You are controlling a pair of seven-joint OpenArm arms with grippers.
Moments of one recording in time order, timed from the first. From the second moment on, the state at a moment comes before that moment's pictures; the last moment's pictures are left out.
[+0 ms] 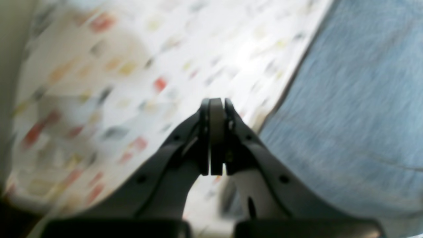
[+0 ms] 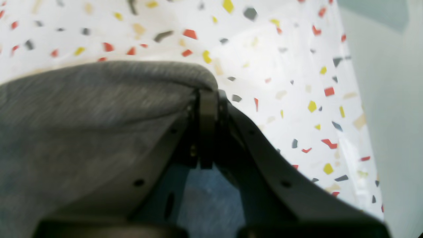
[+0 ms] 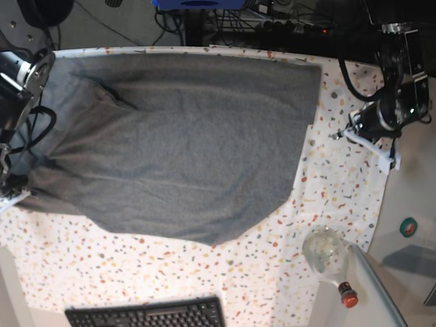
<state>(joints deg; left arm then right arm) 9.2 -19.2 -17.6 88.5 -31.2 -1.3 55.8 21.9 14.2 34.4 49.2 -15.7 14.8 -28.7</state>
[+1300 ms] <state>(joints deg) 2.8 -18.4 -6.1 92.5 -31.9 4.3 53.5 16.2 10.3 33.9 63.1 -15.6 16.1 -34.8</state>
